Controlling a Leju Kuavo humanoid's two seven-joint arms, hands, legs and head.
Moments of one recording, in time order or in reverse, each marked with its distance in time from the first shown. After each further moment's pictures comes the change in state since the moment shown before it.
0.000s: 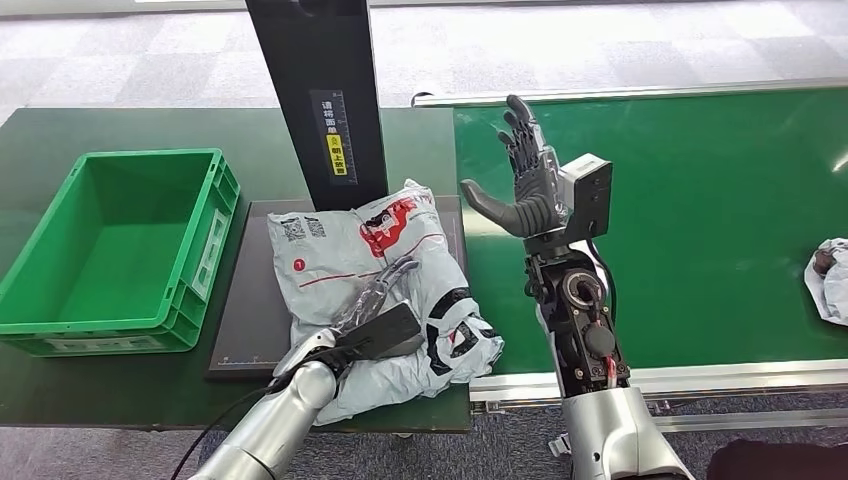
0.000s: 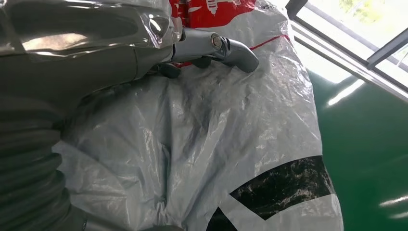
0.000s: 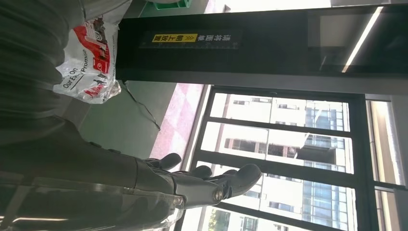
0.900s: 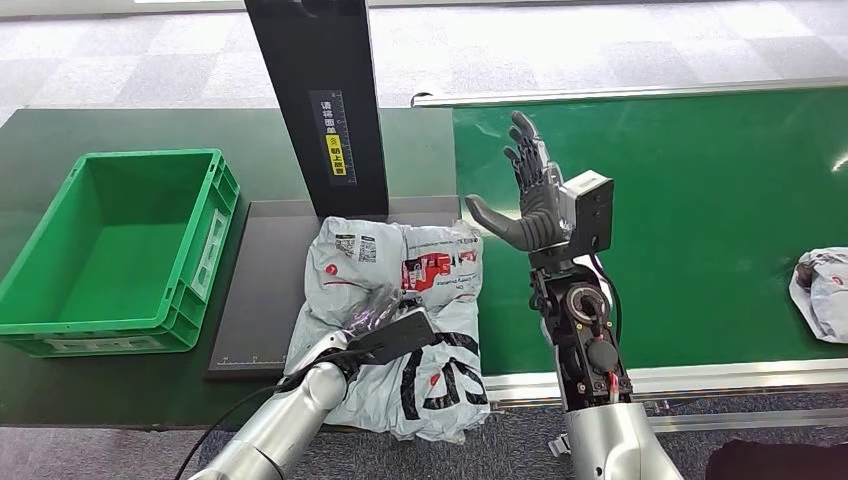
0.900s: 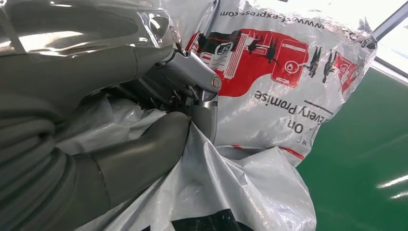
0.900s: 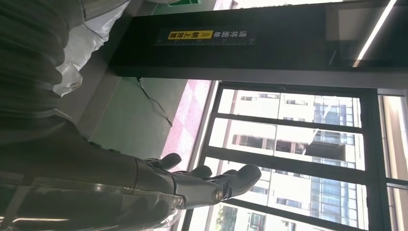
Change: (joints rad) left arm -0.022 -0.017 -0.028 0.057 -0.043 -0.010 0.004; right arm 0.055 -0.003 -0.021 -0.037 0.026 0.009 0.006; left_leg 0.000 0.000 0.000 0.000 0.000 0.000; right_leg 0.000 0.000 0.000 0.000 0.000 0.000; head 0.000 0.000
